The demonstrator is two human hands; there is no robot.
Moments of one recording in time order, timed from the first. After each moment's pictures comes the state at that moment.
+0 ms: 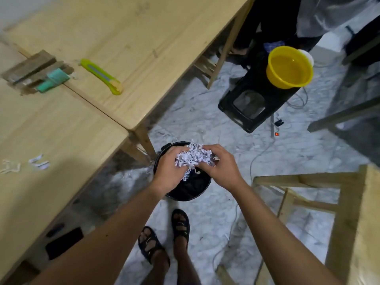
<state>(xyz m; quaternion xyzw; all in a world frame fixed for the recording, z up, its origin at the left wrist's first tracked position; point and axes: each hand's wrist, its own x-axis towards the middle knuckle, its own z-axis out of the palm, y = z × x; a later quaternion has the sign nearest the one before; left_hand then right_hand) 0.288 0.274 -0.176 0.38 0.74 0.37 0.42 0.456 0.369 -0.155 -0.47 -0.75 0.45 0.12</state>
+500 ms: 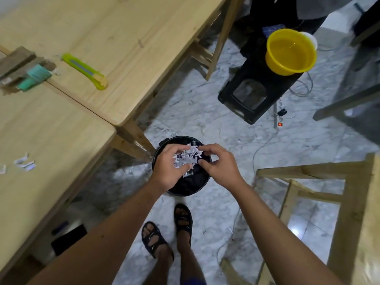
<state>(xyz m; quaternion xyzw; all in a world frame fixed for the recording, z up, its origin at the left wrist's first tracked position) 0.304 0.274 -0.190 0.40 0.71 0.40 0.42 0.480 0.368 -0.180 -0.49 -0.72 0.48 0.14</state>
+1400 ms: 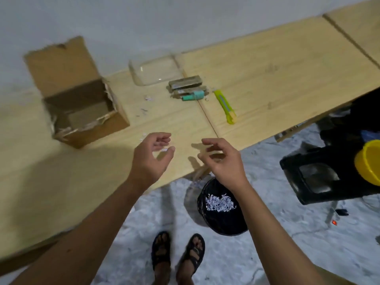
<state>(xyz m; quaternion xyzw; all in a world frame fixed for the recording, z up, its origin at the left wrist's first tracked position) 0.109 0.106 -0.078 0.21 0.82 0.52 0.10 0.233 0.300 -0.070 -0.25 -0.79 0.55 0.11</state>
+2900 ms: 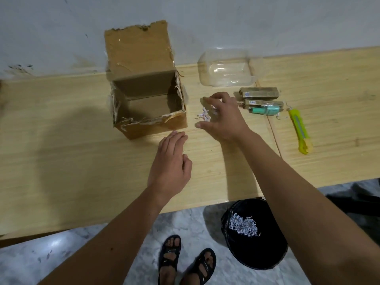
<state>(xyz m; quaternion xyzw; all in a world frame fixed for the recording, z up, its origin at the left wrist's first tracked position) 0.064 0.037 -0.129 0.23 0.93 0.27 0.01 -0.008 0.261 -0.104 -0.03 -0.94 0.34 -0.02</state>
